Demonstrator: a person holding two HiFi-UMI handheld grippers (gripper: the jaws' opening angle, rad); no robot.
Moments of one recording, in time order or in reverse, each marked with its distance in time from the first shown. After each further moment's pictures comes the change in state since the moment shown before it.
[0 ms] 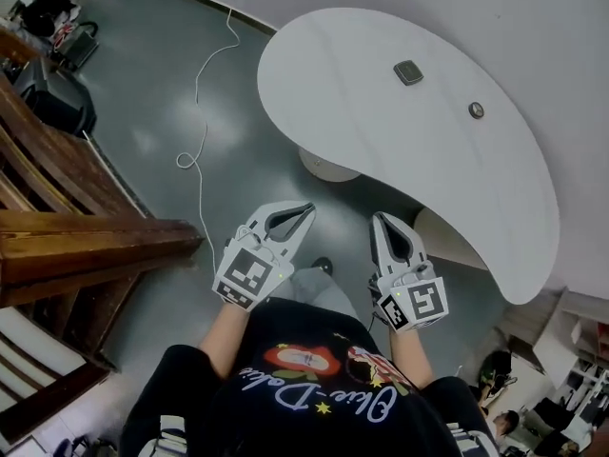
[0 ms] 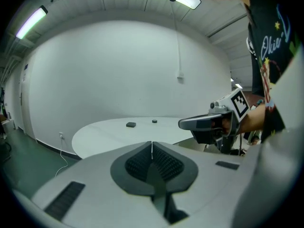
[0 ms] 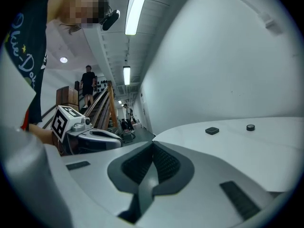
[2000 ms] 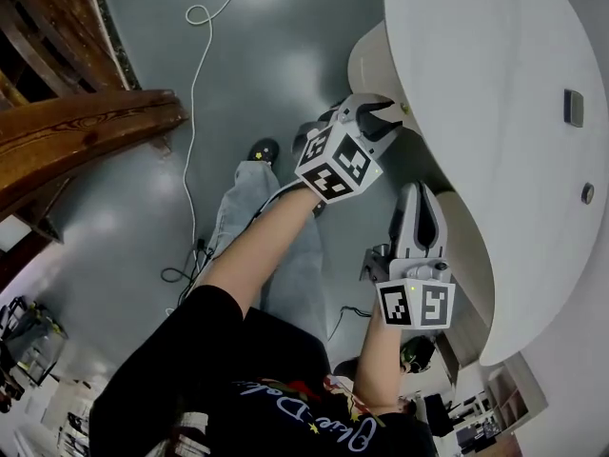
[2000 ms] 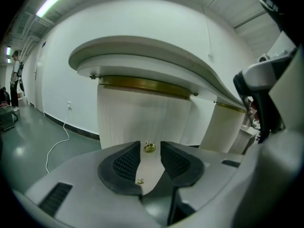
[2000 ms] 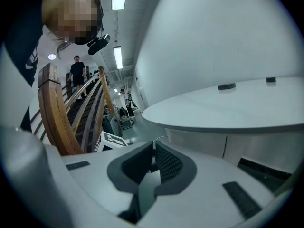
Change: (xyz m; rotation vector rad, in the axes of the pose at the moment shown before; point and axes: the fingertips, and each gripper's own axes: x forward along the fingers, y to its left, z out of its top) left arm 0.193 0.157 -0.230 -0.172 0.095 0.126; right arm 0.171 -0.011 -0.154 0.103 0.191 -0.006
